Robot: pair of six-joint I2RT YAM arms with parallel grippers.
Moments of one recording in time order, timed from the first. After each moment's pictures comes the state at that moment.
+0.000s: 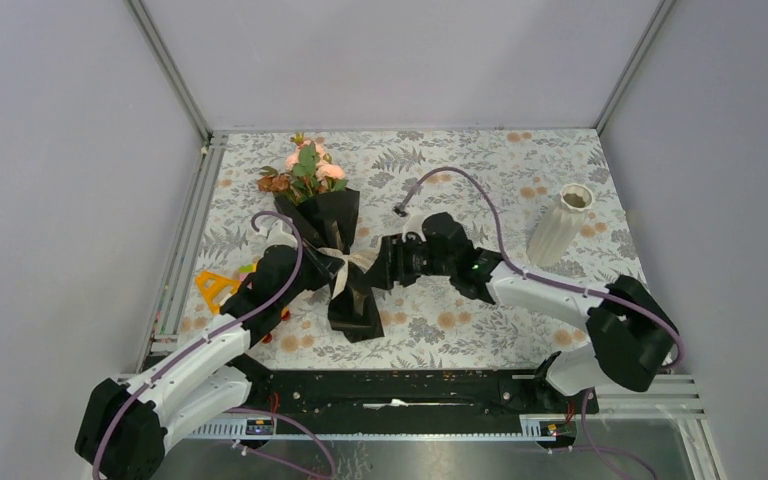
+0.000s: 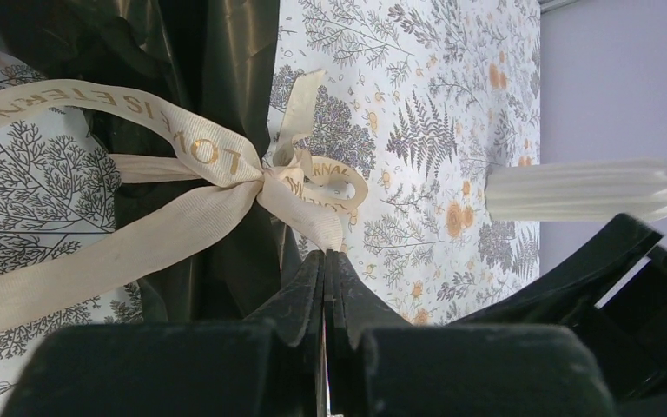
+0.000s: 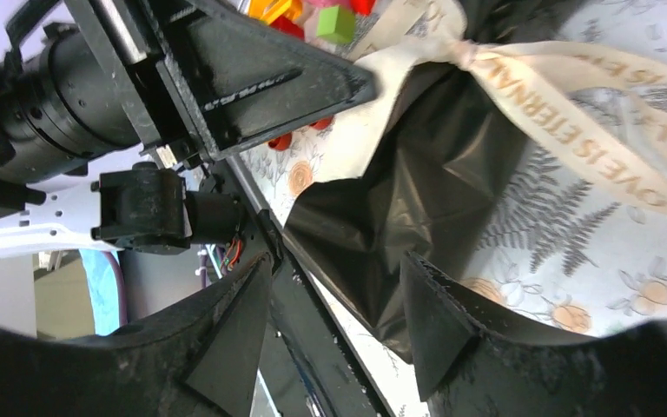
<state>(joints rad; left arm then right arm) -0.53 0.86 0.41 0.01 -0.05 -0.96 0.81 1.41 0.83 0.13 -0.40 0.66</state>
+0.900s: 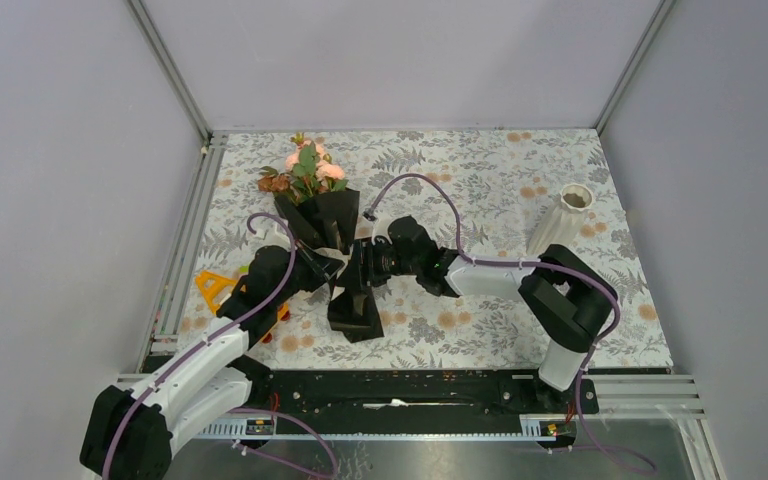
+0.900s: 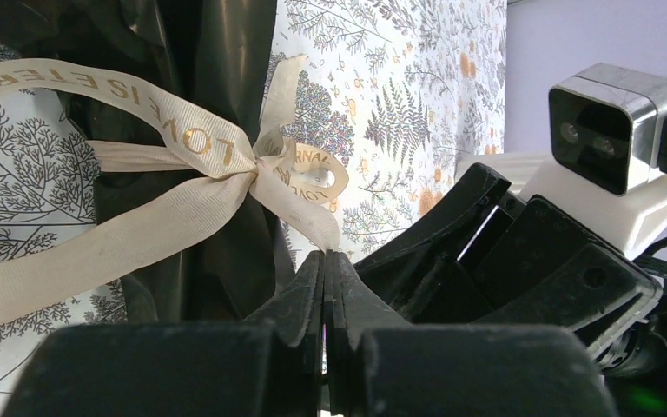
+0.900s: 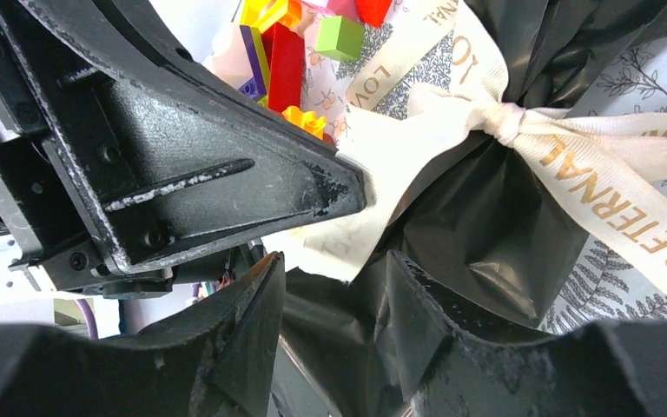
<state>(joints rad) -0.44 0.84 0.37 0.07 0.10 -1.00 0.89 1.76 0.95 0.36 -0.40 0.71</state>
